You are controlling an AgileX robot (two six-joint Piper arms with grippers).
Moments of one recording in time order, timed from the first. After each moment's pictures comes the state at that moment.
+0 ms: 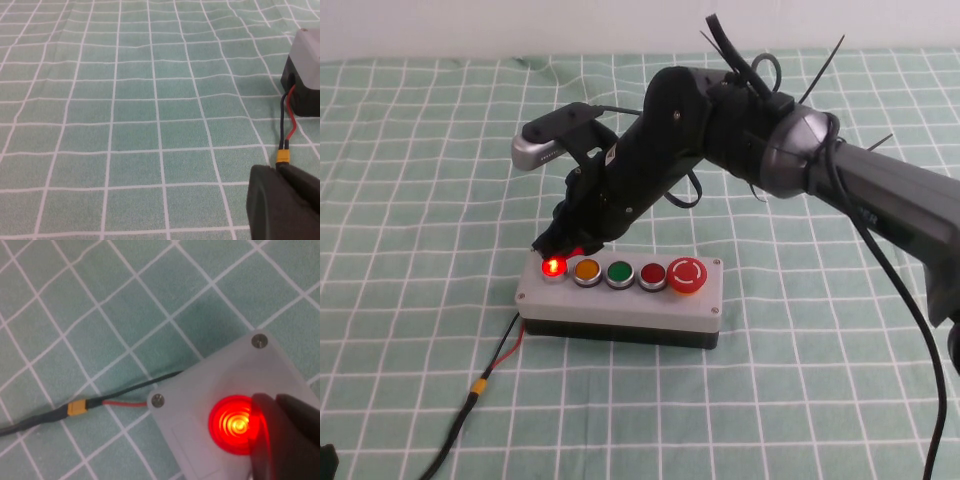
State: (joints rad) right arm 0.70 2.23 -2.03 0.44 0.95 -0.34; left arm -0.11 -0.01 0.03 0.01 0.39 0.03
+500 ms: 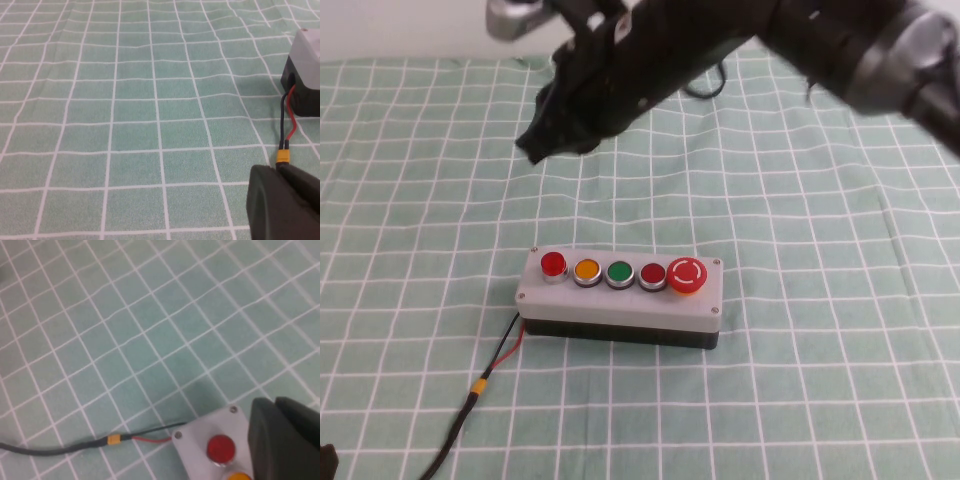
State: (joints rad) right arm 0.70 2.05 -2.18 0.39 1.05 -0.34; left arm -0.11 -0.01 0.03 0.01 0.39 0.03
